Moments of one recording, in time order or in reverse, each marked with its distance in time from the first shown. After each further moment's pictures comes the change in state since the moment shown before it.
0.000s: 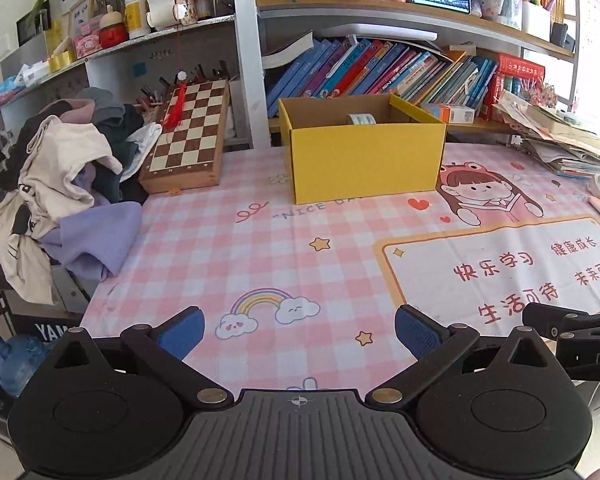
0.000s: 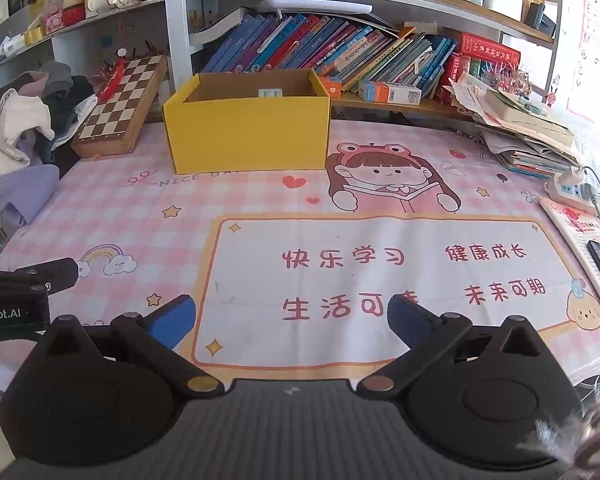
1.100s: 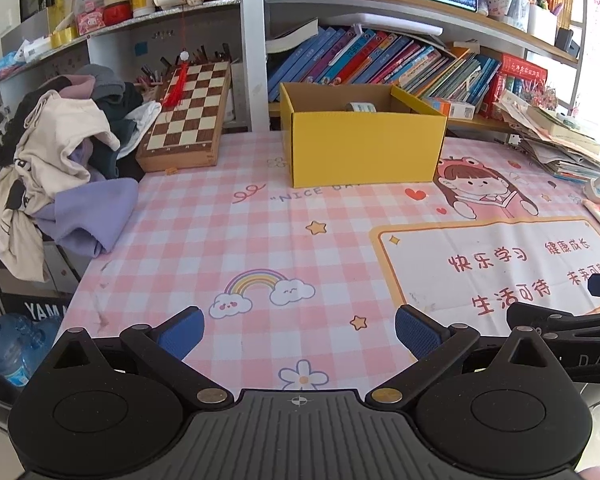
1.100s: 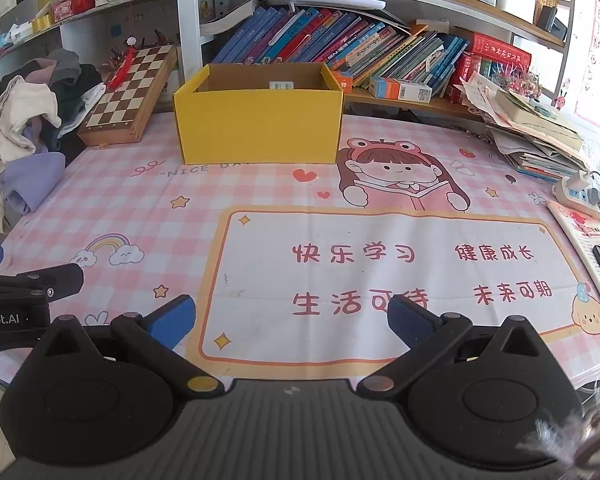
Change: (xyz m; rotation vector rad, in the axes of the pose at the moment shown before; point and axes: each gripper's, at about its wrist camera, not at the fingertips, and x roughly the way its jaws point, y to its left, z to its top) left arm 0.003 0.006 -0.007 -0.043 0.043 -0.028; right arm 0.004 0.005 -0.002 -0.029 0.021 0.013
